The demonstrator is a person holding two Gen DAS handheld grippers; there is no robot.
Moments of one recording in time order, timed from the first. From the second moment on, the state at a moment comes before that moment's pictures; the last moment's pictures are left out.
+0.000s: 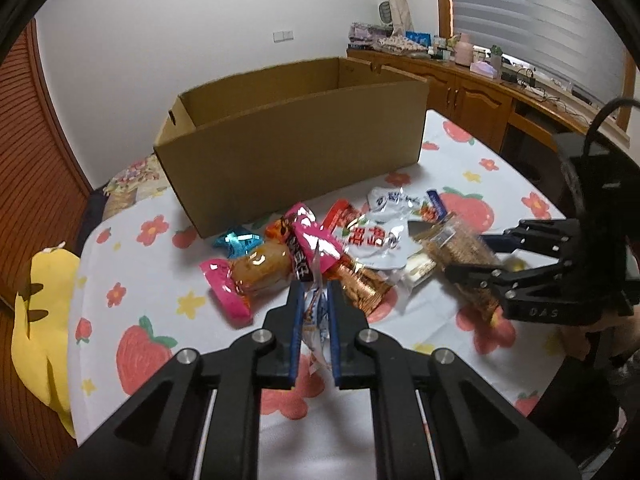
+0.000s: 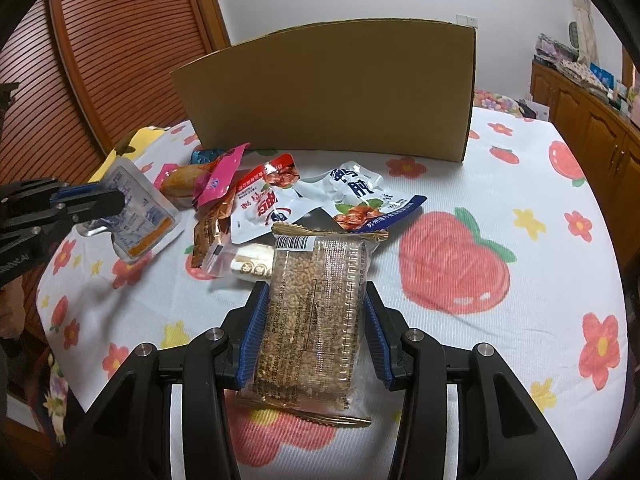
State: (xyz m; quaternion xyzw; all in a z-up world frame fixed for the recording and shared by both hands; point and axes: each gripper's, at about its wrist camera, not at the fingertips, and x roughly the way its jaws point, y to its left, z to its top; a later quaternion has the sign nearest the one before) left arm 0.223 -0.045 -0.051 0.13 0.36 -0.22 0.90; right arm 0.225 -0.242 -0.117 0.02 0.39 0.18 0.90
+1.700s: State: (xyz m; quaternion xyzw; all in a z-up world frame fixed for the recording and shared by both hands) left arm 0.311 -0.042 0.040 0.02 0.23 -0.24 0.94; right arm 0.247 -0.238 0.012 -0.04 0.23 0.19 0.95
